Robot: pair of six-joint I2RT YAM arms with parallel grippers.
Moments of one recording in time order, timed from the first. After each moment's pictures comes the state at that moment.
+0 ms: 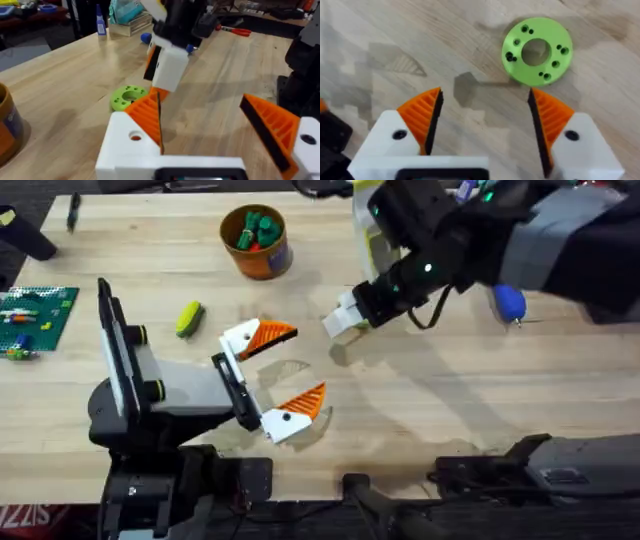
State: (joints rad) left arm 0.05 0.01 0.02 -0.13 1.13 0.06; right arm 0.60 1.56 1.16 -0.78 -0.15 0.09
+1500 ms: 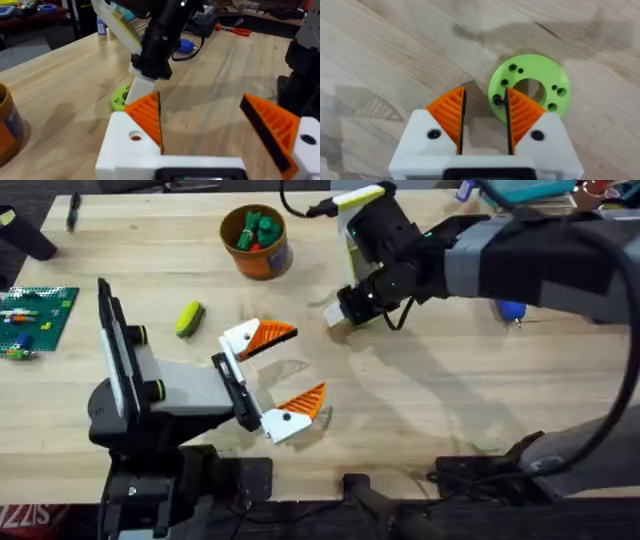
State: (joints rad) left arm 0.05 0.01 0.02 -0.13 1.13 0.06; right arm 0.60 1.72 1.11 -0.51 -0.10 0.12
